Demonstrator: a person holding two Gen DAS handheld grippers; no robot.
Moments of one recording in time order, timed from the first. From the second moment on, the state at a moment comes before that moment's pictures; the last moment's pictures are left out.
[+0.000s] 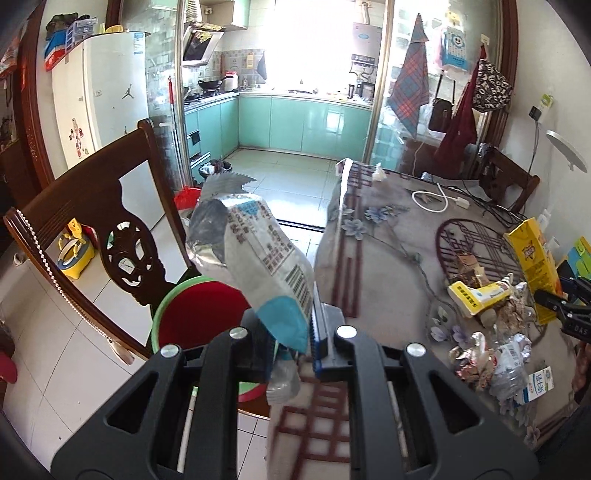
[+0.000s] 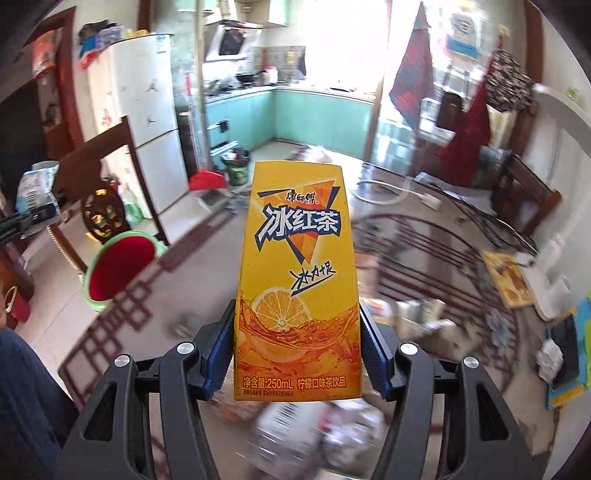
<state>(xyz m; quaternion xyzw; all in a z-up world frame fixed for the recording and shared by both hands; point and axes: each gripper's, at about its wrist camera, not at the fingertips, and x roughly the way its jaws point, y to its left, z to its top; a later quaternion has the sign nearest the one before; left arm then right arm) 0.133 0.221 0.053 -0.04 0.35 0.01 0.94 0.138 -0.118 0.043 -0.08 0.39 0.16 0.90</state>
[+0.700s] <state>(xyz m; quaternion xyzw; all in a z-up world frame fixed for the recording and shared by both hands) 0.218 0.326 -0.052 -0.10 0.46 0.06 0.88 0.210 0.049 0.015 -0.11 0.40 0.24 0.88</state>
